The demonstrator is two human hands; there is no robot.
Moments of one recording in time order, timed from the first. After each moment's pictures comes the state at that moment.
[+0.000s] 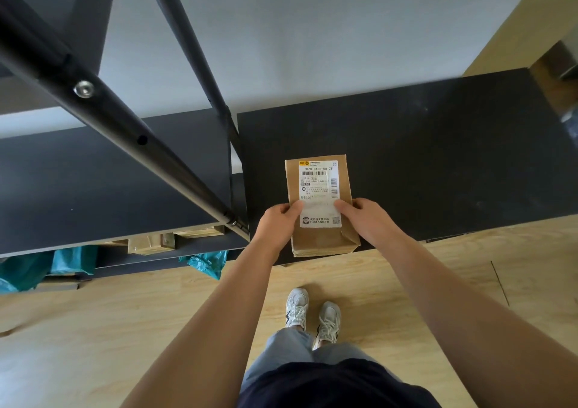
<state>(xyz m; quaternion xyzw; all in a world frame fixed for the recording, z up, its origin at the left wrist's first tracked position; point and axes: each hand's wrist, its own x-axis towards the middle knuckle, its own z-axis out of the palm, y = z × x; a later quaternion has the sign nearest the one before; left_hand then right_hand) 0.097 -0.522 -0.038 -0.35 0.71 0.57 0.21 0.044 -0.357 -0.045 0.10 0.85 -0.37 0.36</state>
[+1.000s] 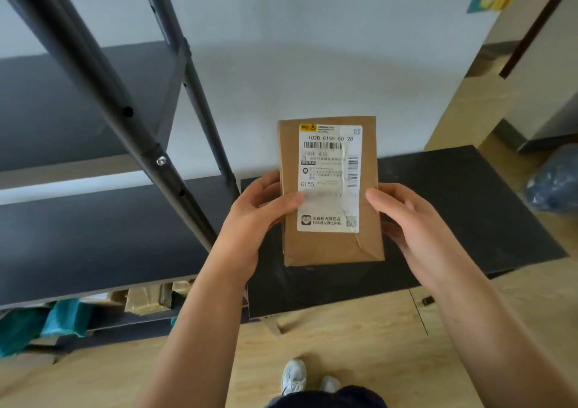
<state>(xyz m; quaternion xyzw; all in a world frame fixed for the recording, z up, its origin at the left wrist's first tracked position) 0.121 -0.531 0.139 -0.14 0.65 0.74 0.03 0.085 -0.312 0.145 0.02 0.72 -0.67 0.18</state>
